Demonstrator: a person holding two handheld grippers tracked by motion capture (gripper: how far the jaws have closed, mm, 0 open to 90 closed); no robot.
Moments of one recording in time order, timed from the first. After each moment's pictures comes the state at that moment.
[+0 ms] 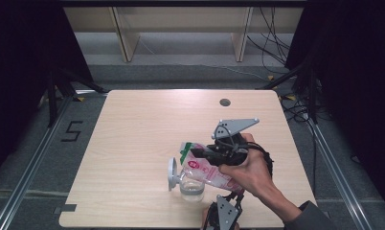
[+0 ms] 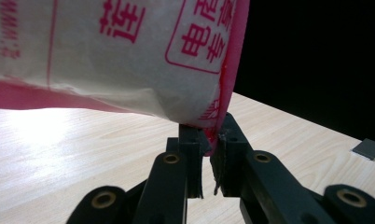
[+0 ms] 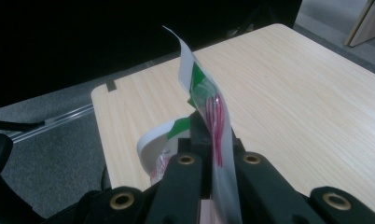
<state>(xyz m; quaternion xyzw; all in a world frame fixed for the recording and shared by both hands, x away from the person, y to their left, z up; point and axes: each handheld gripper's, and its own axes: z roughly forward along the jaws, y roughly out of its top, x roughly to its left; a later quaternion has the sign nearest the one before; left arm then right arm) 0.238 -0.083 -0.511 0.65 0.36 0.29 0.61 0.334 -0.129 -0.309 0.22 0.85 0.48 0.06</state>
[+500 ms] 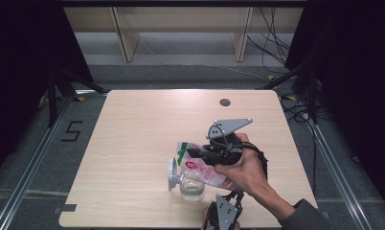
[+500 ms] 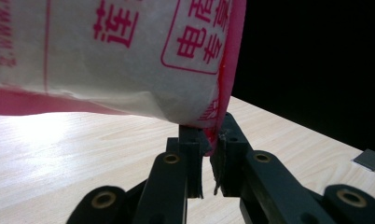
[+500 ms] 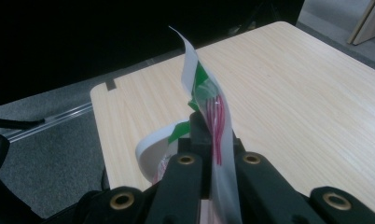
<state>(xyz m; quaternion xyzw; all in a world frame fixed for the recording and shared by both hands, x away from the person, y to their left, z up) 0.240 -0.085 -0.512 0.62 0.37 0.28 0.63 0.338 -0.119 -0.314 0.22 0.85 0.47 0.06</state>
